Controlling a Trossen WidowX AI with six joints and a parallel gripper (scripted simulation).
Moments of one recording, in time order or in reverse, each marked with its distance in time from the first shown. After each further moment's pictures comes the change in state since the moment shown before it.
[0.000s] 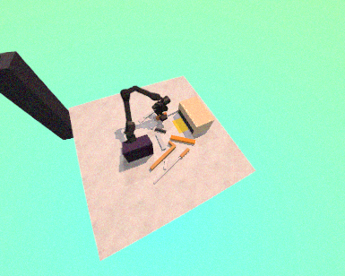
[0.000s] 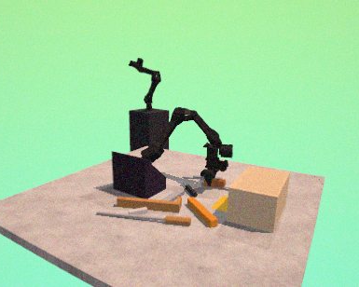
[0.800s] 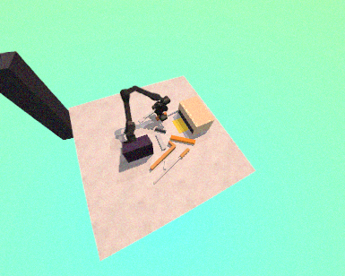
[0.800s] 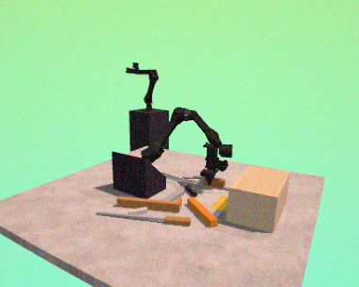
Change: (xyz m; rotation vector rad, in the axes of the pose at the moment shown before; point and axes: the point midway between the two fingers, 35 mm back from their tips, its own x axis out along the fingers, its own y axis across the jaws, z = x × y) arm 0.000 -0.001 -0.001 0.002 0.001 -0.002
